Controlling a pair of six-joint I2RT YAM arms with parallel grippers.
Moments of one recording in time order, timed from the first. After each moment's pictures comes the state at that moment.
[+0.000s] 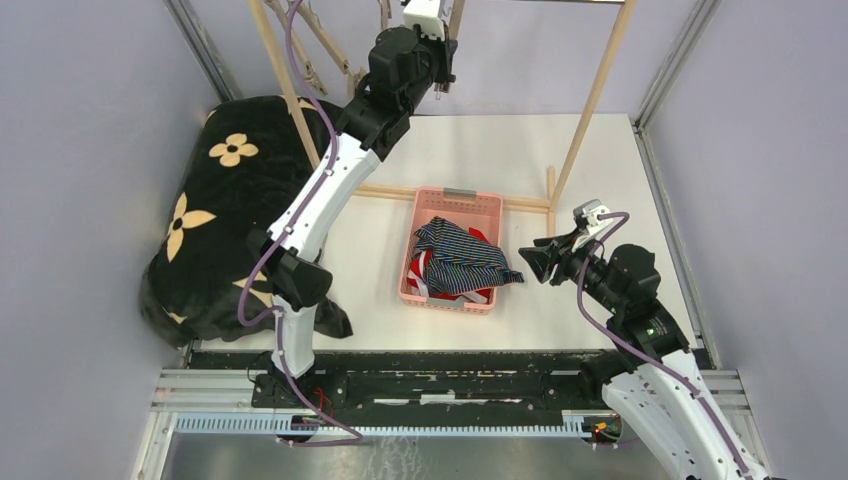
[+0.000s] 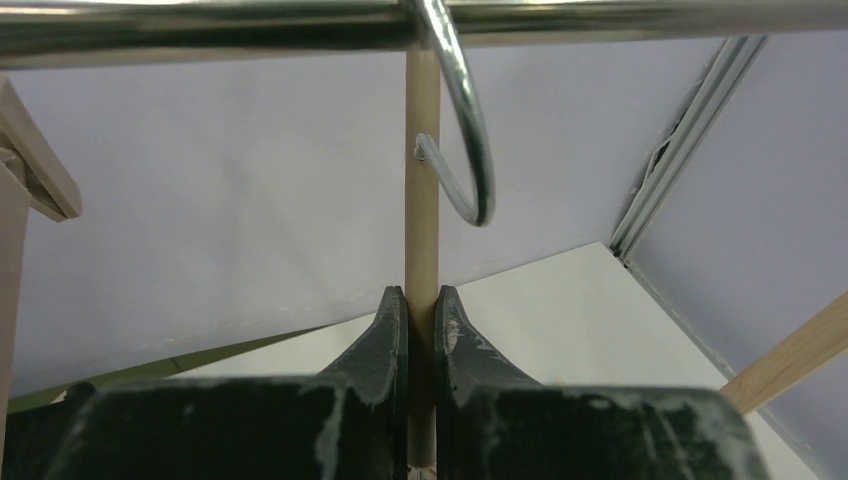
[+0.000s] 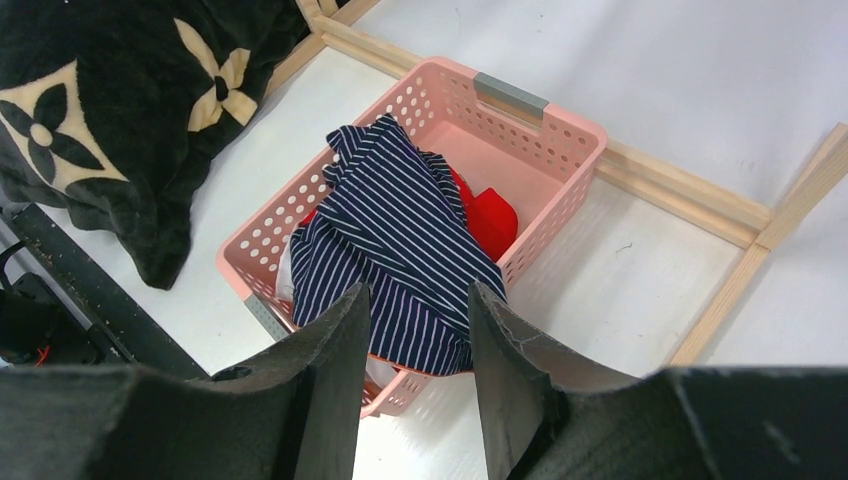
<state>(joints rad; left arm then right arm) -0.63 2.00 2.35 -0.28 -0.21 -0.08 0.36 0.52 0.60 -0.25 -0.30 0.18</state>
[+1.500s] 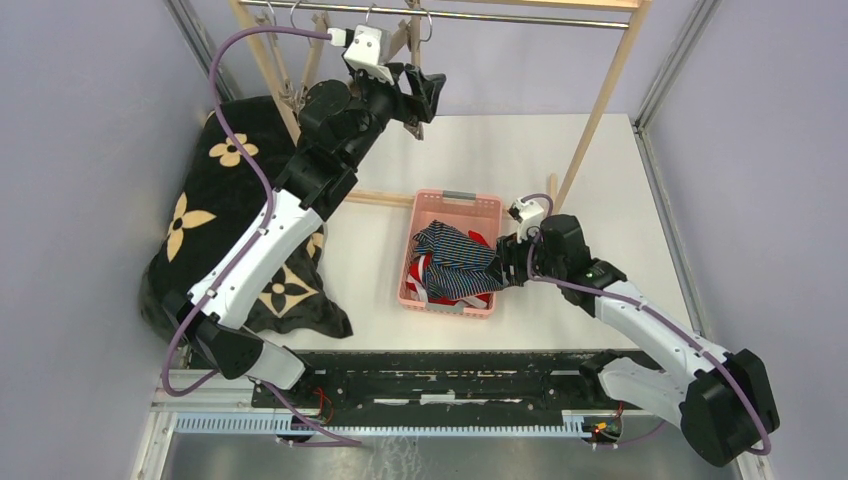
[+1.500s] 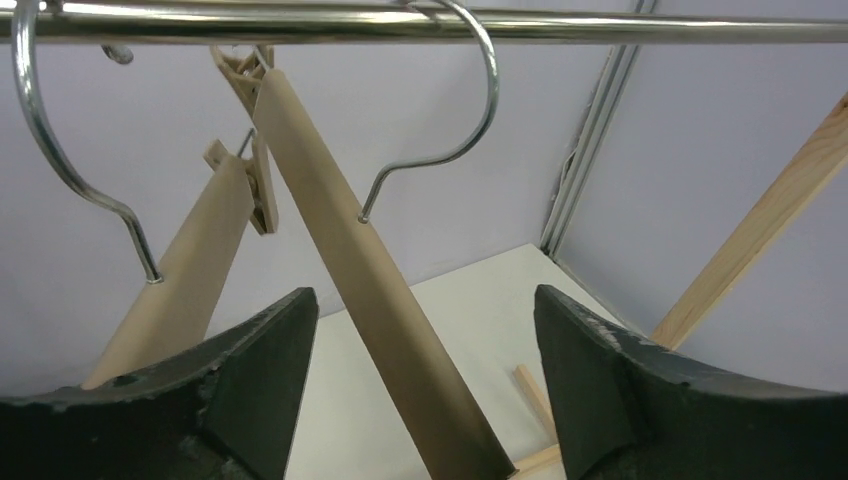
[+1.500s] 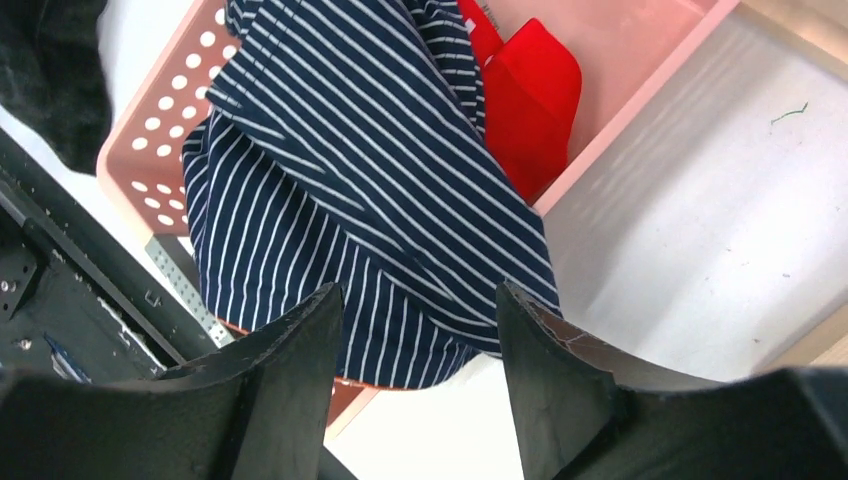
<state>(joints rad) -0.62 1.47 1.68 -0.01 -0.08 -0.10 0.49 1.03 0.61 -0.19 -0.30 0.17</state>
